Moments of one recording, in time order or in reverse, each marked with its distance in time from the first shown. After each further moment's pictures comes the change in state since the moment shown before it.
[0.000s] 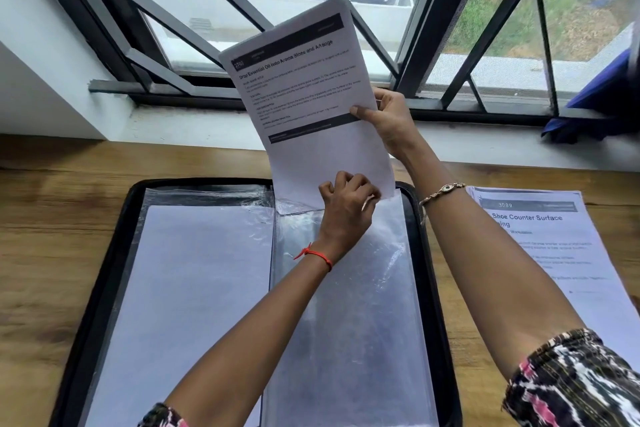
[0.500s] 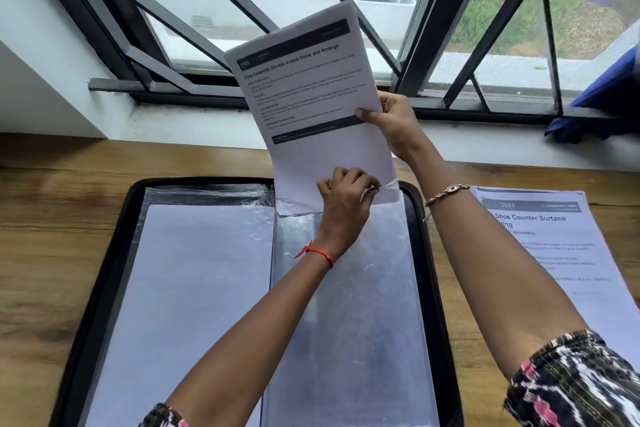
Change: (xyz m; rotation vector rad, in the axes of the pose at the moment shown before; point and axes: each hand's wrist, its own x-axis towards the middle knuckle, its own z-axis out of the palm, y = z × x) left_hand 0.005 0.001 -0.002 0.001 0.037 -0.047; right_hand -0.002 0.006 -0.007 0.079 -0.053 0.027
